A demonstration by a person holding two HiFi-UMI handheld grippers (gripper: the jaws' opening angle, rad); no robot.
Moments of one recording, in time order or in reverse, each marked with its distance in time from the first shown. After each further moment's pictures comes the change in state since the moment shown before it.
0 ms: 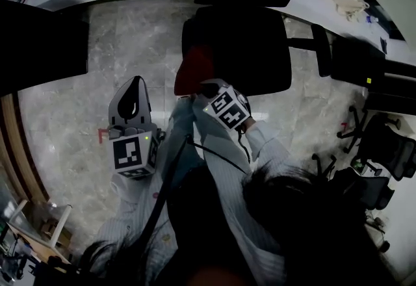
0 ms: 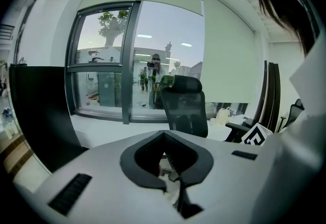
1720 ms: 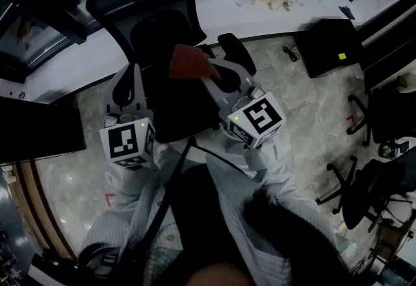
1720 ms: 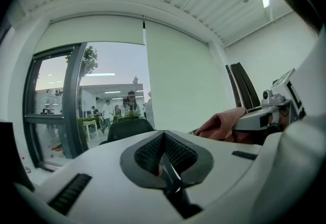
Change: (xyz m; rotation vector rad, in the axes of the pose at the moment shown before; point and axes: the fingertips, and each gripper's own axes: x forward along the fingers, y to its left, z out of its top) left arm 0.035 -0.403 0.172 0.302 -0.394 -0.231; right arm -0.496 -0.162 -0.013 0.021 -1.011 -0.390
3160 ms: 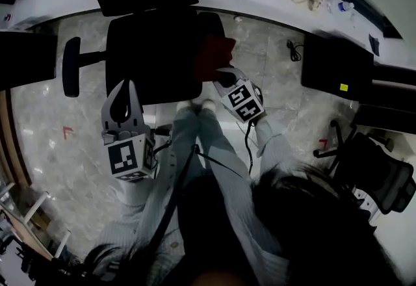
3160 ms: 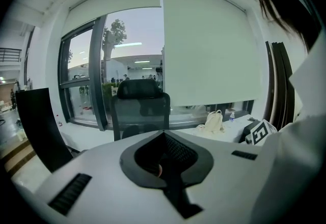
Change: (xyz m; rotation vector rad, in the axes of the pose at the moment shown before) left arm 0.057 -0.158 -0.130 -0.196 0.355 0.366; right arm -0.097 -0.226 -0.321 -0.120 0.833 0.345
